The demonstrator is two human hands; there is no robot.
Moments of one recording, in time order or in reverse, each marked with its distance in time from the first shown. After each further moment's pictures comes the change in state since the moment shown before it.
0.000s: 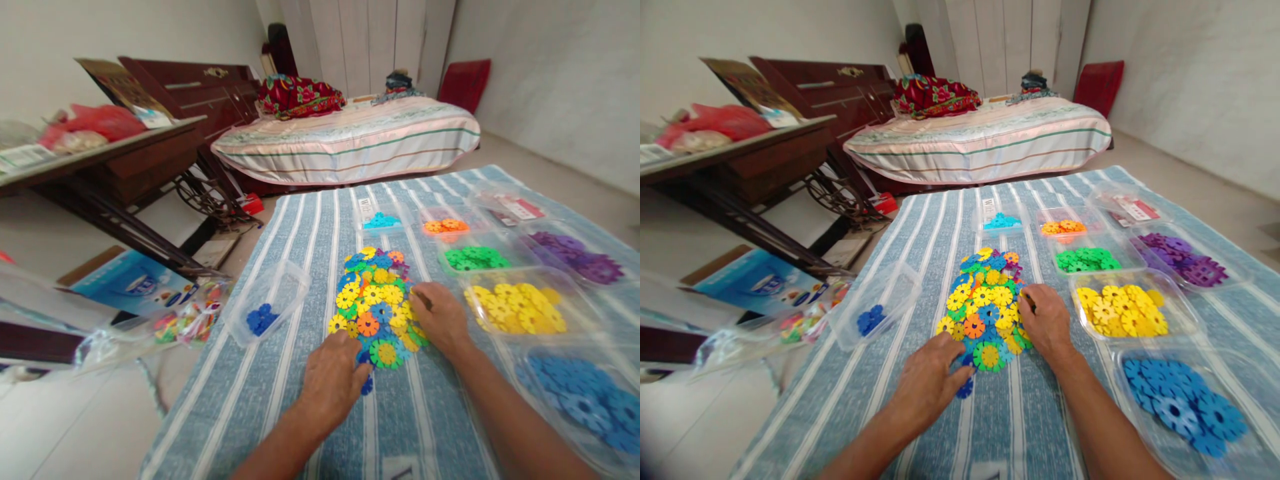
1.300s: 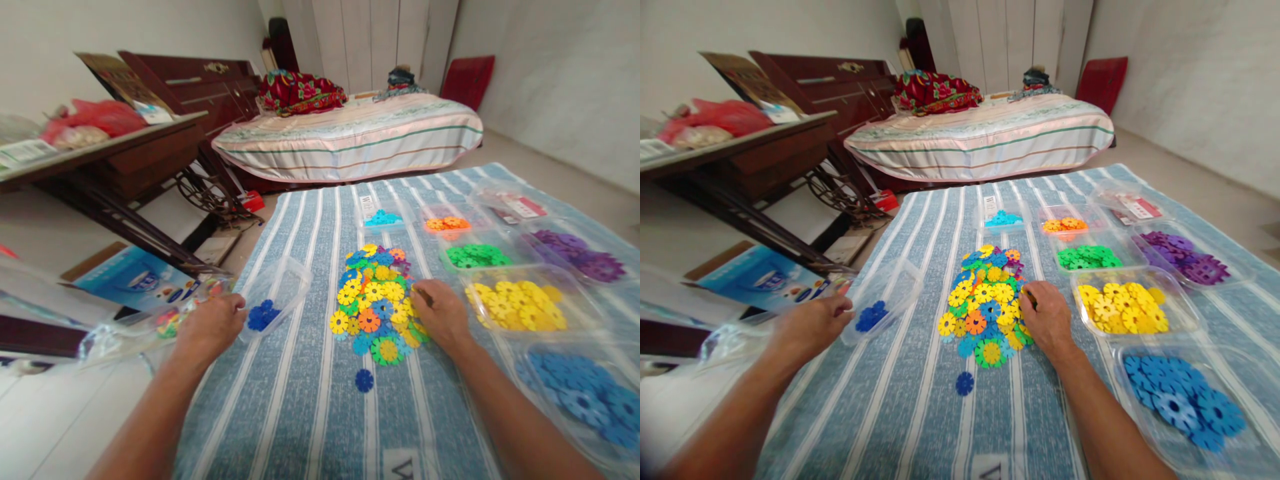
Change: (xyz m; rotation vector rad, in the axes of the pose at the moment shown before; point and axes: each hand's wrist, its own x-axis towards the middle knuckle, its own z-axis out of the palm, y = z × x) left_hand -0.001 -0.143 -0.092 0.251 0.347 -0.384; right_hand 0.000 -0.001 -0.001 0.010 0.010 0.003
